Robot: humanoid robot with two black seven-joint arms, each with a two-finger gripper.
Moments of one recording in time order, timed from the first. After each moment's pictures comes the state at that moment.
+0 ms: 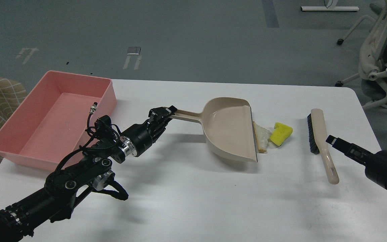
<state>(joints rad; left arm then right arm) -0.45 0.28 -0.67 -1.02 0.91 -0.08 -0.35 -0.07 -0.59 1.37 1.50 -1.77 0.41 0.01</state>
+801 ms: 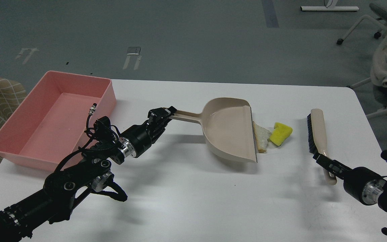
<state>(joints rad) -0.45 0.29 -0.67 -1.02 0.91 -0.08 -0.36 -0.07 -0.48 1.33 1.49 -1.81 0.38 -0.10</state>
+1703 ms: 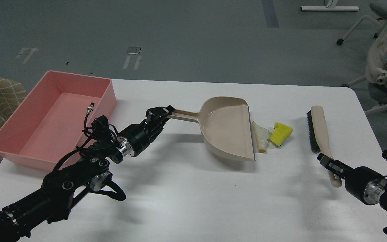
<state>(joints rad) -0.45 0.29 -0.68 -1.02 0.91 -0.08 -0.36 -0.08 -0.50 1.33 1.49 -1.80 0.38 -0.10</state>
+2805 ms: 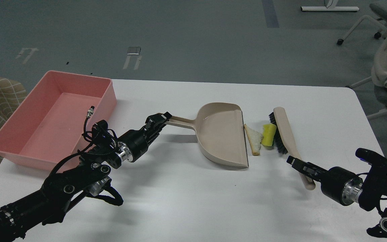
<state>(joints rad) -0.47 0.32 -0.57 -1.01 0.92 0.01 -0.35 -0.05 -0.45 1.25 1.58 -1.79 0.49 -0.05</state>
